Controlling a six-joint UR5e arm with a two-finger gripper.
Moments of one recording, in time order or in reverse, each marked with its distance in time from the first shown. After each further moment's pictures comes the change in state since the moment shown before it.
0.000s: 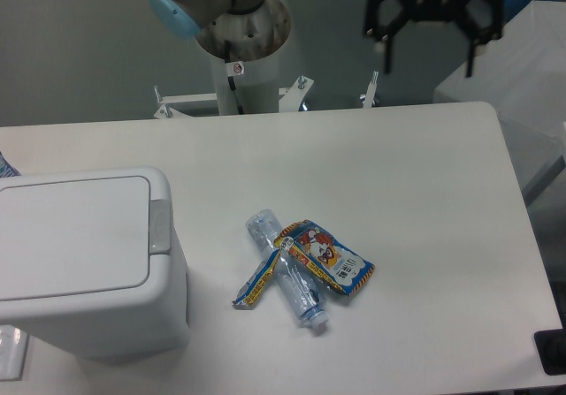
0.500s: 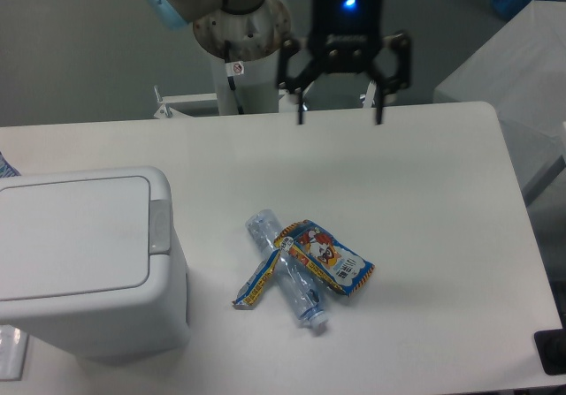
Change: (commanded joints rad) arm -0.164 -0.015 -0.072 0.077 -0.002 -0.431
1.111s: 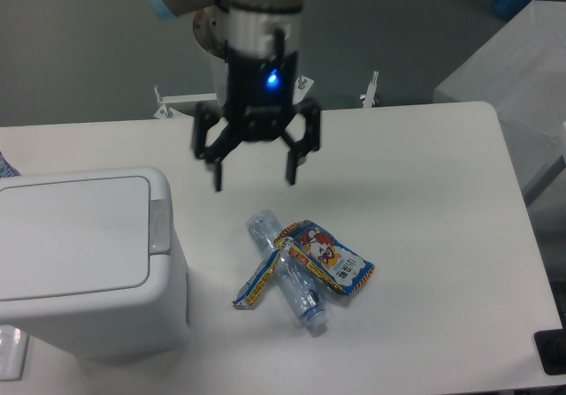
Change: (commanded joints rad) arm -0.169 -0.118 -0.037 0.174 0.005 -0.280
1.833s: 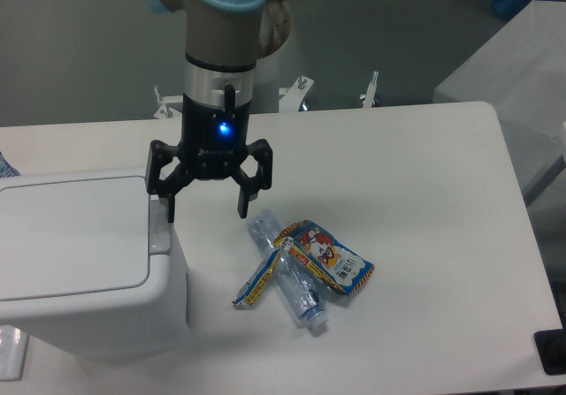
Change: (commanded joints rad) arm -0.040 -0.032 -0.002 0.000 -0.002 -0.005
